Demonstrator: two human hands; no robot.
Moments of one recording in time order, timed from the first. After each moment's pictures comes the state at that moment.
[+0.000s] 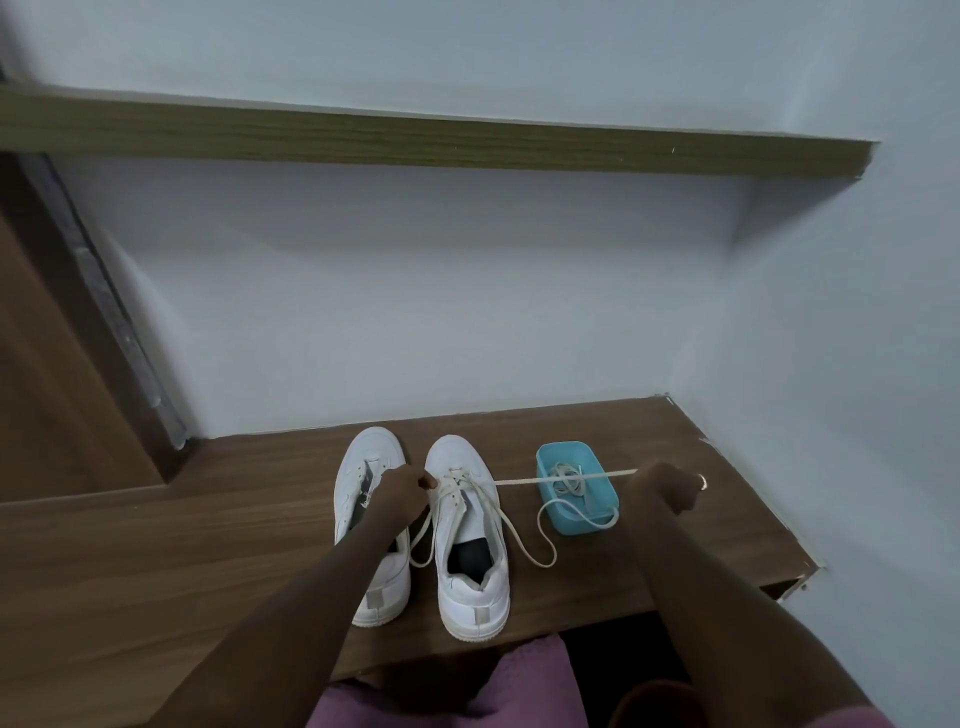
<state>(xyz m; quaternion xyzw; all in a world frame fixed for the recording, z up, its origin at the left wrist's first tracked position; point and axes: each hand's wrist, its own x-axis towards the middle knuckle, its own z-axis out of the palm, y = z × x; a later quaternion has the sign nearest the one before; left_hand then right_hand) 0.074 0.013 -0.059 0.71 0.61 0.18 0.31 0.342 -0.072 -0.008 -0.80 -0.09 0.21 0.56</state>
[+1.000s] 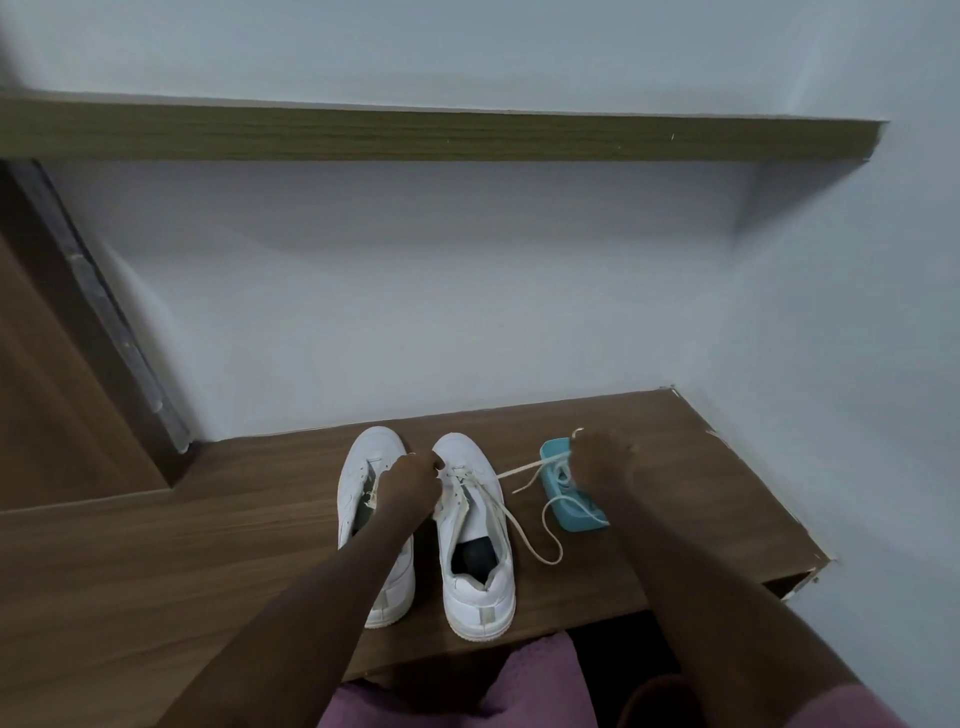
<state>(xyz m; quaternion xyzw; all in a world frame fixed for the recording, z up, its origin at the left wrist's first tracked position) 0.089 0.014 -0.048 0.73 0.64 0.15 0.18 0.328 -0.022 -0.019 -0.82 -0.57 -0.02 0.02</state>
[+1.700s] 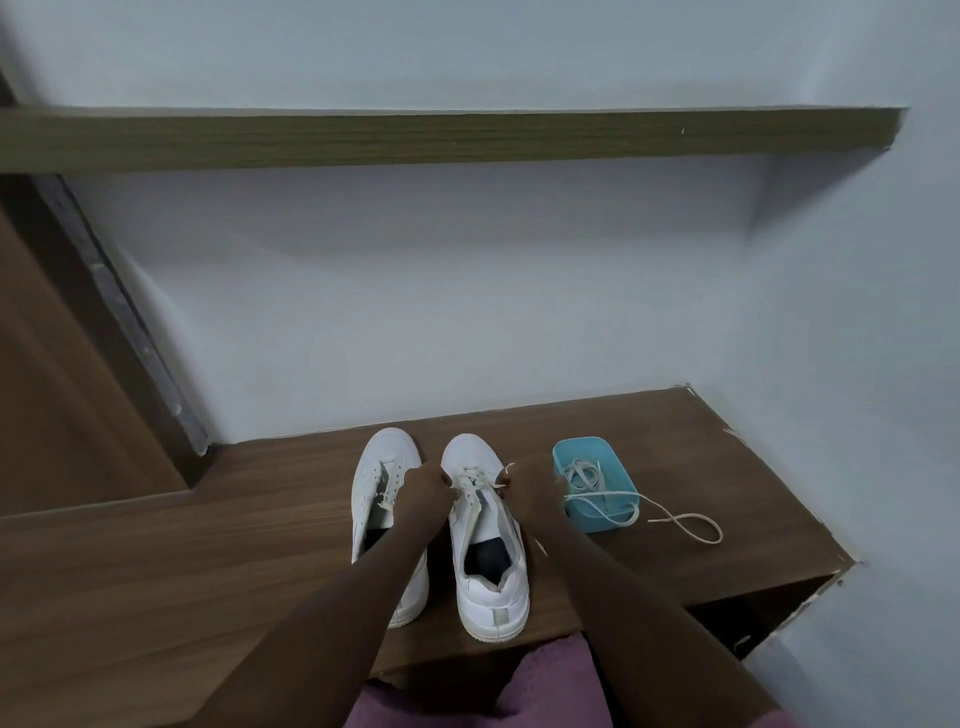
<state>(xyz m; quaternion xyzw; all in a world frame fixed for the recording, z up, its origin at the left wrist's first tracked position) 0.093 0.005 -0.051 0.67 0.67 0.17 0.28 0.243 -0.021 -0.054 -0.75 -0.64 0.13 0.11</state>
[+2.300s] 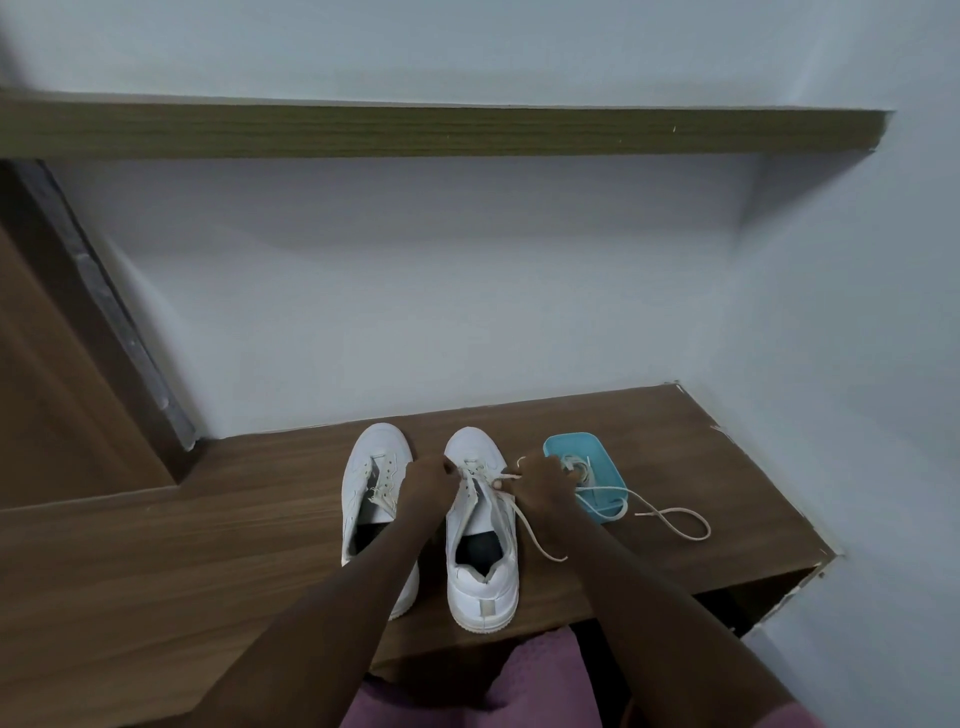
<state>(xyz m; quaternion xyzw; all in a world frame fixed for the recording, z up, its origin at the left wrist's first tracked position) 0.109 -0.002 -0.043 0.66 0.66 0.22 0.29 0.262 -0.025 -0.043 -0.79 -0.59 0.17 0.08</state>
